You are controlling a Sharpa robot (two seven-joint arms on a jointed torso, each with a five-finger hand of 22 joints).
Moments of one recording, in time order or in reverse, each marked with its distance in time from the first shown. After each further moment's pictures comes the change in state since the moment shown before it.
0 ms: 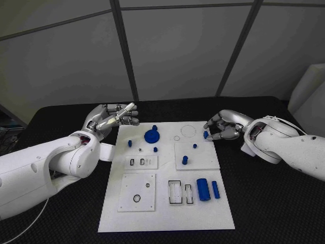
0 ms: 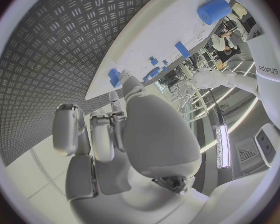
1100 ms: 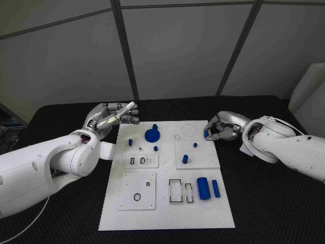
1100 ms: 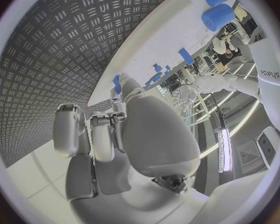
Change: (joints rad) left arm -0.001 0.002 0.000 -0.005 0.000 0.001 -0.001; left_hand 0.000 0.000 -0.002 -0.002 0.000 0.000 0.000 -0.004 0.000 0.000 0.000 -0.004 0.000 0.000 0.000 0.000 0.000 0.000 0.000 0.000 0.000 0.000; right arm -0.008 0.025 0.000 -0.026 -0.031 0.017 -0.015; right_hand -0.012 0.034 0.006 0.000 0.000 0.091 -0.005 0.023 0.012 0.000 -0.007 0.016 0.000 0.000 -0.007 0.000 0.000 0.000 0.011 -0.011 0.004 0.016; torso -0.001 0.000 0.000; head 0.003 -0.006
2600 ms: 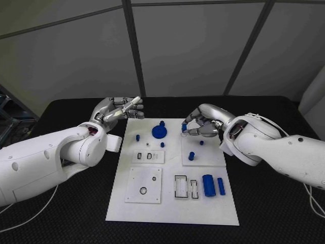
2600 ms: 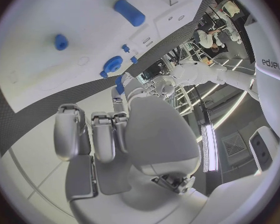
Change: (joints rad) left arm 0.000 0.010 0.000 -0.036 0.000 0.001 -0.012; left_hand 0.000 0.000 0.000 0.000 0.000 0.000 0.000 0.000 0.000 0.000 0.000 0.000 0.000 0.000 0.000 0.000 0.002 0.000 0.000 0.000 0.000 0.001; right arm 0.002 0.094 0.027 0.202 -0.003 -0.099 -0.112; right_hand -0.010 0.050 0.045 0.008 0.021 0.069 -0.024 0.003 0.007 0.000 -0.022 0.025 0.000 0.000 -0.021 0.000 0.000 0.000 0.023 -0.016 0.016 0.000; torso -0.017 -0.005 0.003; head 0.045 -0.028
